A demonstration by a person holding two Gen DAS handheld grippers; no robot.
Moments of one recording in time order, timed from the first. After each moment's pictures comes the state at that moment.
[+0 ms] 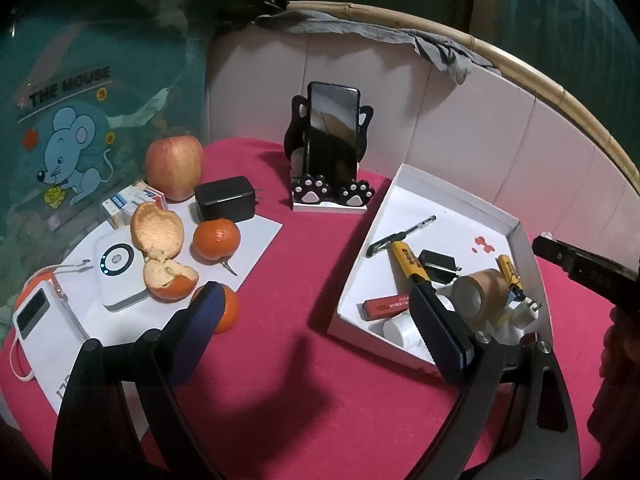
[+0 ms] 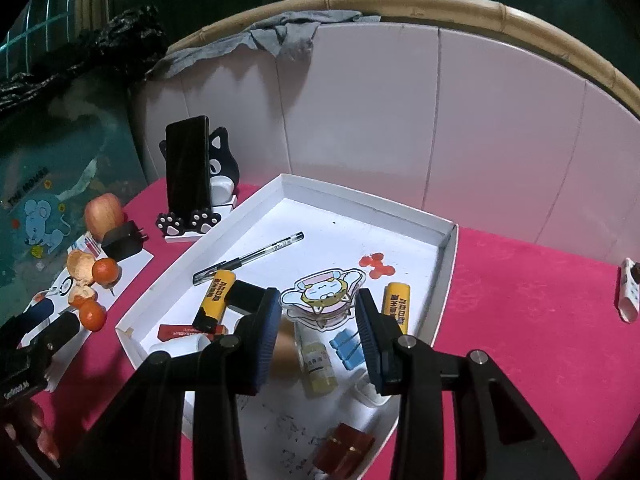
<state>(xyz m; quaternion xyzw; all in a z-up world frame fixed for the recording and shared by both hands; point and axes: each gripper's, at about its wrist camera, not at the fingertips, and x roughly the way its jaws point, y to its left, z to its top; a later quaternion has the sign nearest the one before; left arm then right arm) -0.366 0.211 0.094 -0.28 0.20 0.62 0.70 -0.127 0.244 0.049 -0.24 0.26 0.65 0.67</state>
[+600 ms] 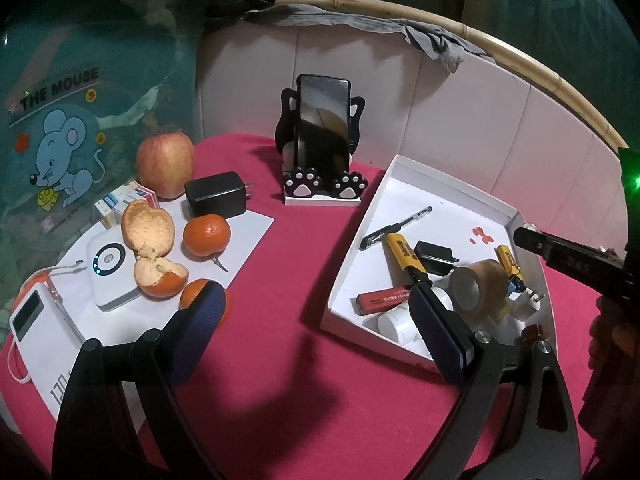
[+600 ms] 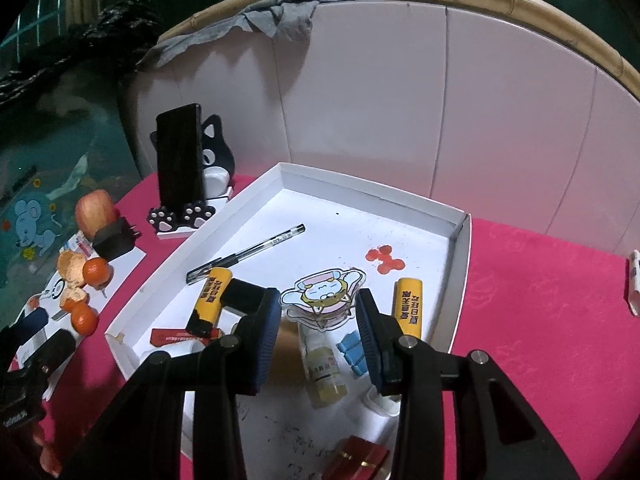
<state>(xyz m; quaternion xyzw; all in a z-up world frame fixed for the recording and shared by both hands) -0.356 0.213 0.090 -0.28 0.22 0.62 0.70 -0.130 0.261 0.038 -0.24 0.27 0.64 0.67</state>
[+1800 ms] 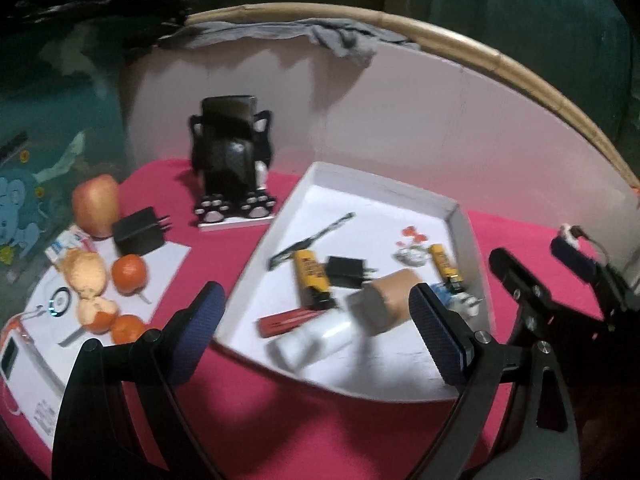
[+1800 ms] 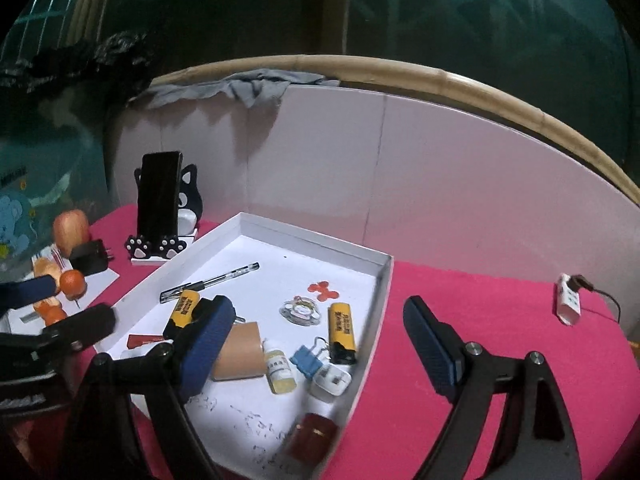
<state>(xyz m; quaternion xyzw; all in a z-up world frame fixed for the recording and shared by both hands) -0.282 0.219 0.122 -0.26 0.24 0.55 0.76 -0.135 0.184 0.065 -0.19 0.16 0.60 0.76</state>
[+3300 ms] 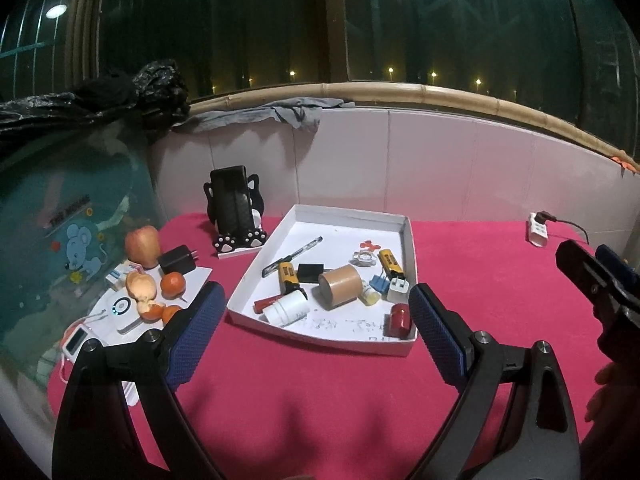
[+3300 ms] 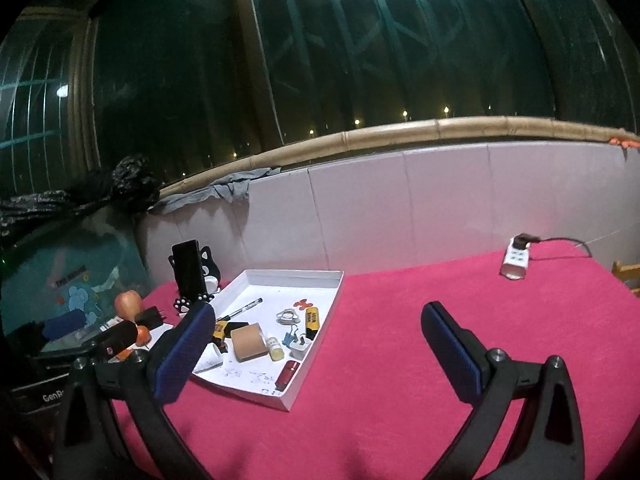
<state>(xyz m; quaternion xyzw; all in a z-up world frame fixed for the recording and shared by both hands) -0.250 0.070 0.192 -0.15 0.22 0.59 0.76 -0.090 0.008 0.119 -0.04 0.16 0.61 0.77</state>
